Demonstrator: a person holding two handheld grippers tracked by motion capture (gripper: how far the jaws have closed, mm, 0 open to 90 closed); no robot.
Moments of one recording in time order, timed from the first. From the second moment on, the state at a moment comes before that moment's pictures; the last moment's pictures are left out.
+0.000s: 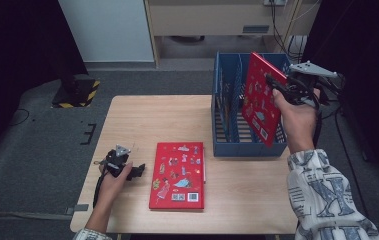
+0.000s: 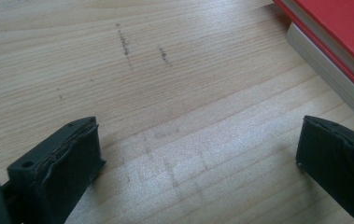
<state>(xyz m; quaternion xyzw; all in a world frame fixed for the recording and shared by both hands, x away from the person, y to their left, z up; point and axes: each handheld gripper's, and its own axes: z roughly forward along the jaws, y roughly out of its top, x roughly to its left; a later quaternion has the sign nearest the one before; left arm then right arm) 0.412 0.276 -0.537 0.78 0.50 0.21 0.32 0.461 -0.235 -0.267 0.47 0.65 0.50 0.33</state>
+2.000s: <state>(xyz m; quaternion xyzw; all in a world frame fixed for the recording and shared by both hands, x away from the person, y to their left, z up) 0.413 0.274 -0.537 0.78 0.50 0.21 0.31 0.536 -0.211 -0.330 0.51 0.63 0.47 0.36</state>
